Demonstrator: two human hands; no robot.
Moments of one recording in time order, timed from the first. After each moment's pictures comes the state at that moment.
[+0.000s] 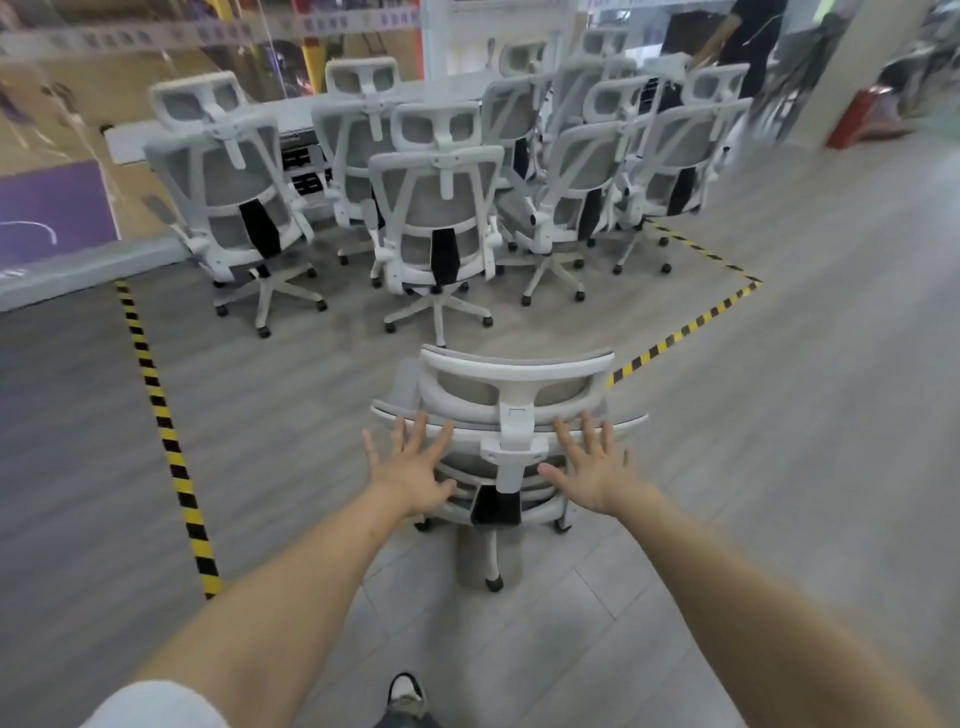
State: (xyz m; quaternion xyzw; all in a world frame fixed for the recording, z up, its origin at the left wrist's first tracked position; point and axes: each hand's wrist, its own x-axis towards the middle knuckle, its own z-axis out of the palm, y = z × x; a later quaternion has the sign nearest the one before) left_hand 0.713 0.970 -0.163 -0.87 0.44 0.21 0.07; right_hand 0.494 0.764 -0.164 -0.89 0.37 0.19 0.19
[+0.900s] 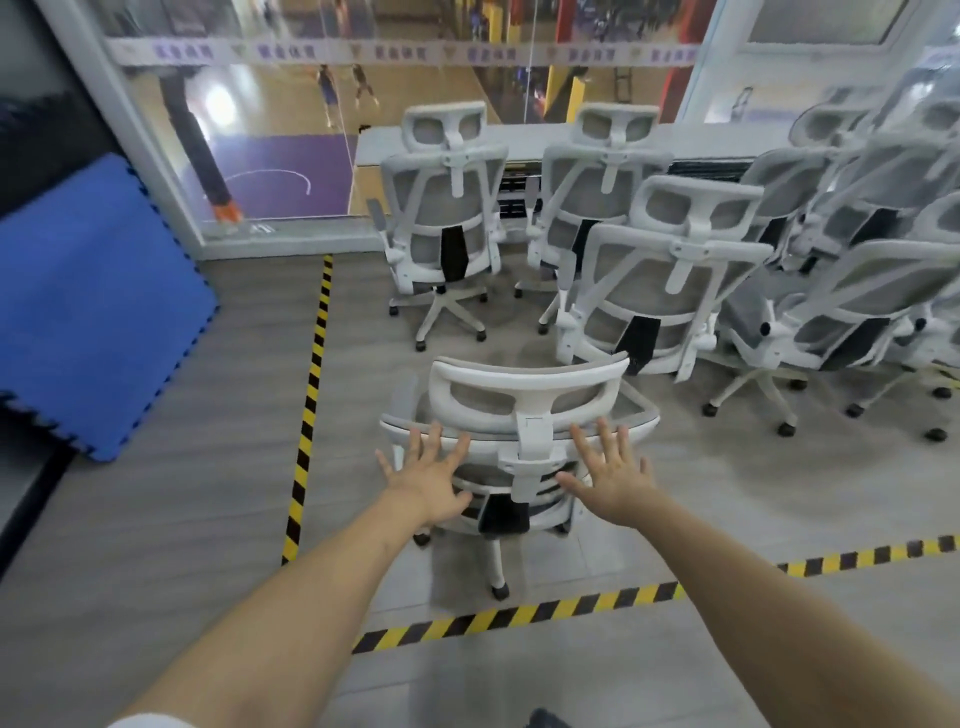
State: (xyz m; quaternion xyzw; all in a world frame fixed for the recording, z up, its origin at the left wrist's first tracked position) left_hand 1.063 0.933 -0.156 -0.94 0.24 0.26 0.01; right_hand 0.962 0.652 -0.165 -0.96 0.15 0.22 0.11
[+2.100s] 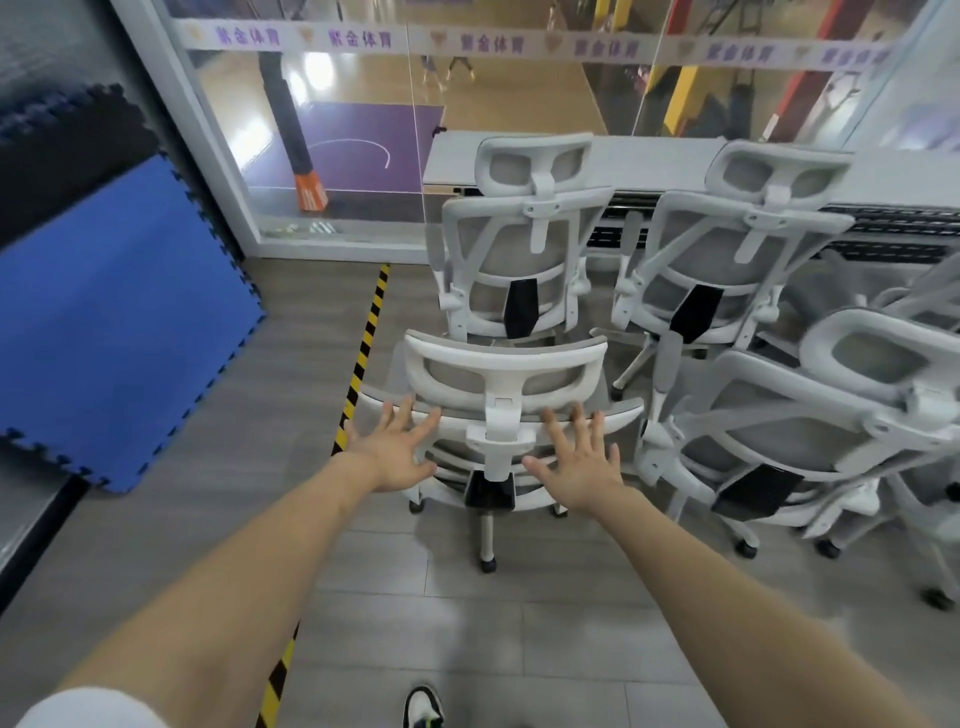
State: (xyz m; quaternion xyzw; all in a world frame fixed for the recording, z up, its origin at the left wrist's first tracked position) left_hand 1.538 0.914 -0.136 -0.94 0.17 0.29 0.00; right_hand 1.465 0.616 -0.170 -0.97 0.07 0.19 0.13
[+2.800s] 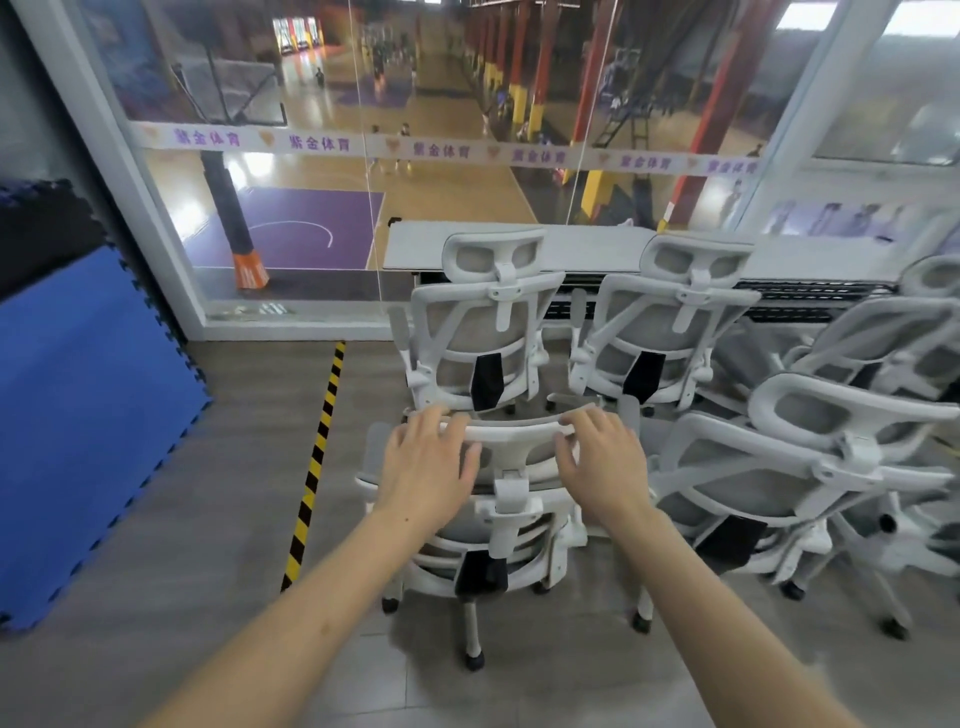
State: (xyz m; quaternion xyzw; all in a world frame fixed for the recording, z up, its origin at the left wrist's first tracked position) left_hand 1.538 0.877 -0.037 -0.95 0.24 -0.14 -0.14; right_hand 1.488 0.637 -0.054 -0.96 0.07 -0.24 0.10
